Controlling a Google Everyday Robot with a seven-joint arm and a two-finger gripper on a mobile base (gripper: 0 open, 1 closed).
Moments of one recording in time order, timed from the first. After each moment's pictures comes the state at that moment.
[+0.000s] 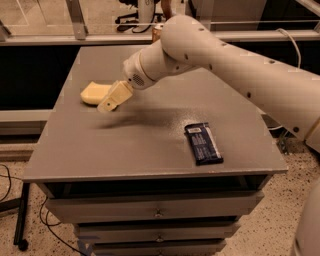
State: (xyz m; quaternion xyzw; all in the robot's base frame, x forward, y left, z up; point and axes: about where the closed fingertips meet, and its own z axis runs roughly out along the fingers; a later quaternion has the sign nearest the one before) arm 0.648 0.122 0.863 -0.56 0.69 0.24 0.39
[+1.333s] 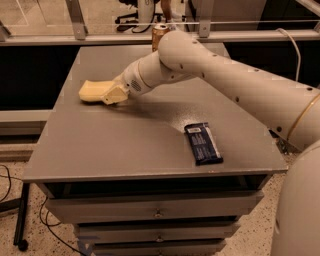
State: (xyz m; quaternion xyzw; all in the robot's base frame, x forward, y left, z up) arm 0.671 0.133 0.832 -0.53 0.71 0.26 0.39
